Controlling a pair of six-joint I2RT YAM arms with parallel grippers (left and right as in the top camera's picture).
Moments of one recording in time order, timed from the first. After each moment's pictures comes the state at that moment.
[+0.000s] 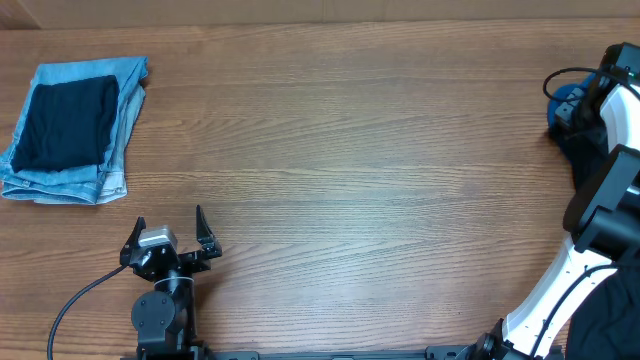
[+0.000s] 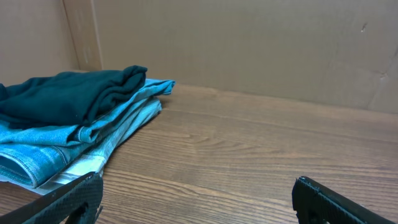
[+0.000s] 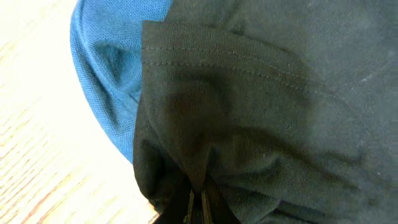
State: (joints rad) left arm 0.05 0.02 0.01 -0.07 -0.12 -0.10; right arm -0.45 2.29 1.89 -0.83 0.11 0.29
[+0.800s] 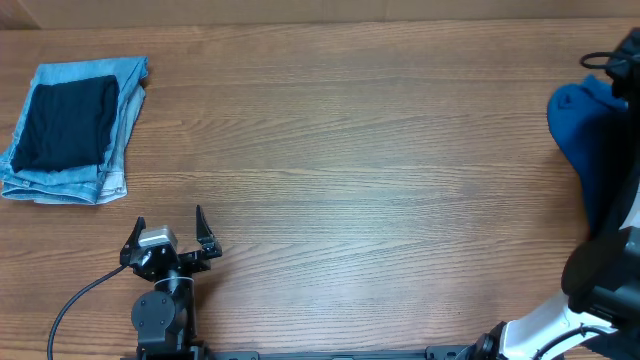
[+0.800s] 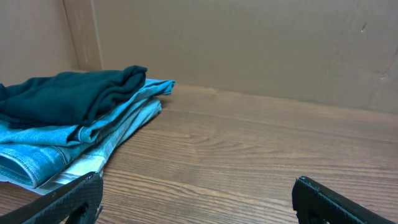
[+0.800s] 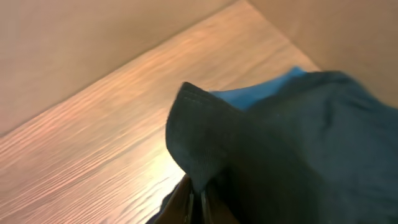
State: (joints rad) left arm 0.05 0.02 0.01 -0.07 -0.12 -0.10; right arm -0.40 1.87 1.95 -0.87 0.08 0.16
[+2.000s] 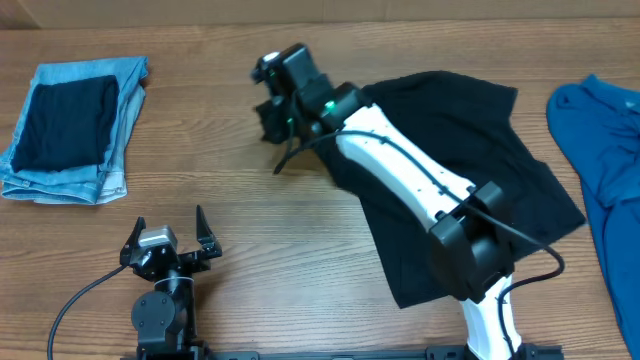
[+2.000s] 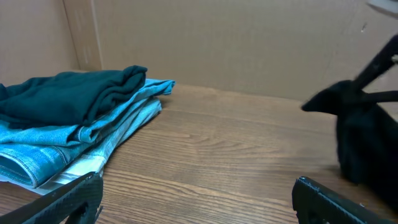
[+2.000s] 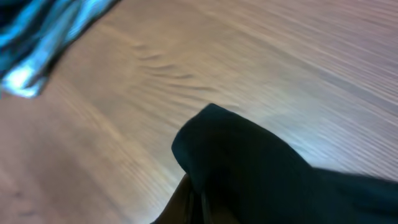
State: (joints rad) left arm 0.05 0.02 0.01 -0.07 -0.12 -0.10; right arm 0.68 2.15 1.93 -0.65 -0.17 0.12
